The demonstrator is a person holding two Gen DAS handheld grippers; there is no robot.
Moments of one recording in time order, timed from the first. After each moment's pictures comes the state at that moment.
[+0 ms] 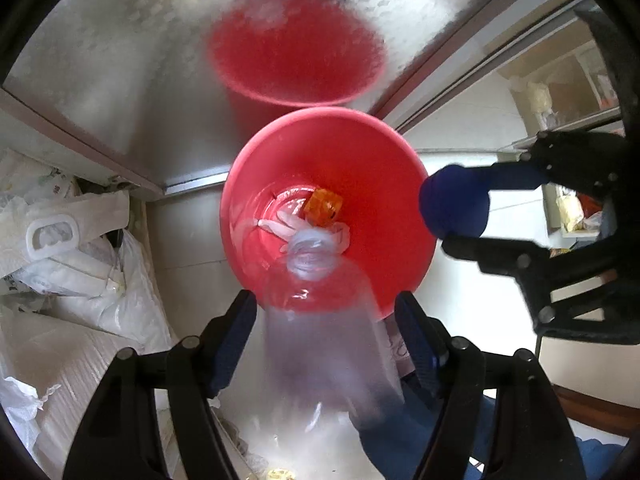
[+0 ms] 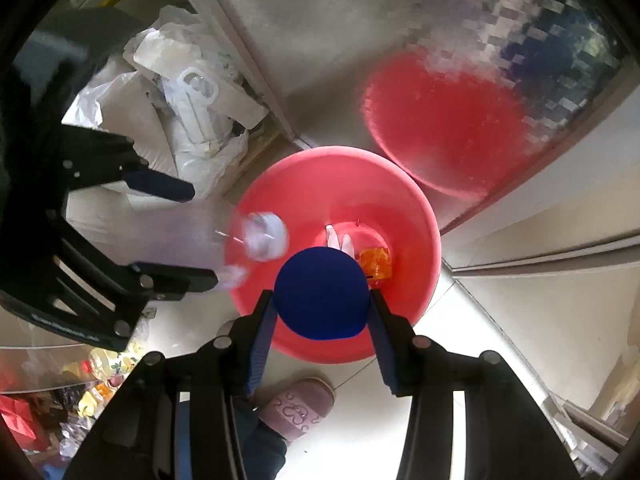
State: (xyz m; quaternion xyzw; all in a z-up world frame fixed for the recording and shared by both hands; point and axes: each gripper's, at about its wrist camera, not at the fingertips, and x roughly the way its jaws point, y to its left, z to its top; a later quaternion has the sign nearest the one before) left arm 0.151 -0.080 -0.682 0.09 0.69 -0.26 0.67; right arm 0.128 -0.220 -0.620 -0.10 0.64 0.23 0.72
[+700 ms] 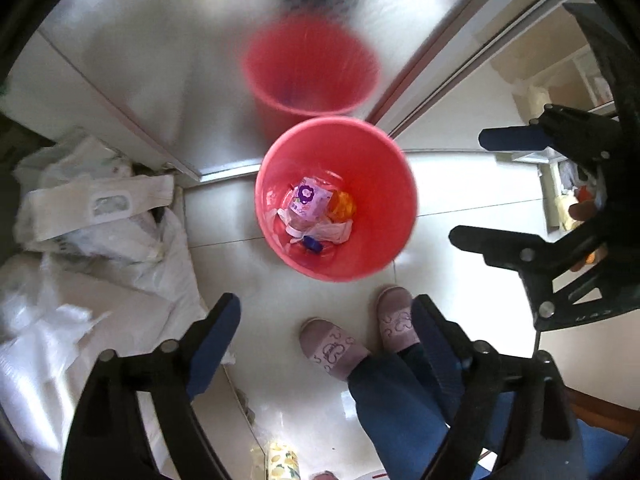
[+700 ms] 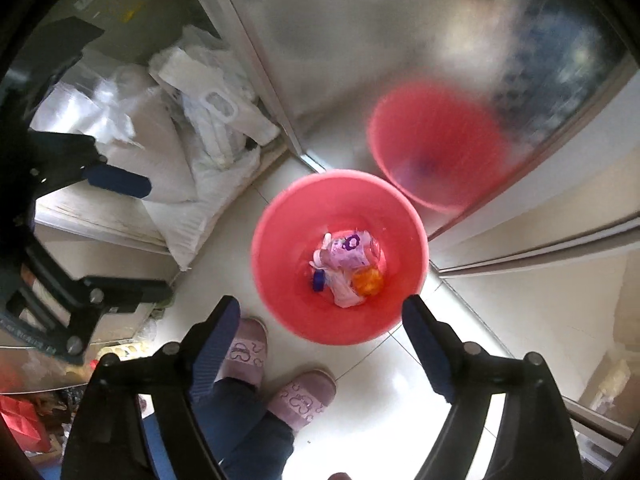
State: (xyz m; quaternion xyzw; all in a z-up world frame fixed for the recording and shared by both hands) left arm 0.117 -0.061 -0.581 0.10 0.69 -0.23 0.68; right arm 0.114 -0.213 -0.547 -0.11 0.64 0.21 0.73
